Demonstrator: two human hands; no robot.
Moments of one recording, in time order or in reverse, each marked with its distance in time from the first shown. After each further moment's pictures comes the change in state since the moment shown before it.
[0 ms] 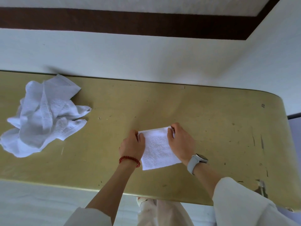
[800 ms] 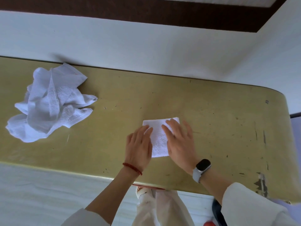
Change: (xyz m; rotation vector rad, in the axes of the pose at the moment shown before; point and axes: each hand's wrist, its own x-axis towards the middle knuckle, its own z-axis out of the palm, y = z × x) left_hand -0.028 -0.038 0.015 0.163 0.343 0.755; right_hand -0.036 0.009 0.016 -0.355 0.321 -0.637
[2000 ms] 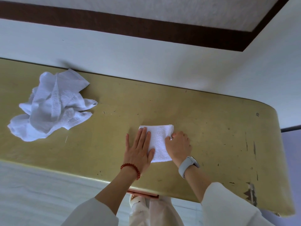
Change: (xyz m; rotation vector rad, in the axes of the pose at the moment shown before) left_hand -0.009 0.002 0.017 0.282 -0.456 -0.092; right_hand 0.030 -0.005 -0.012 0.298 -0.403 0.967
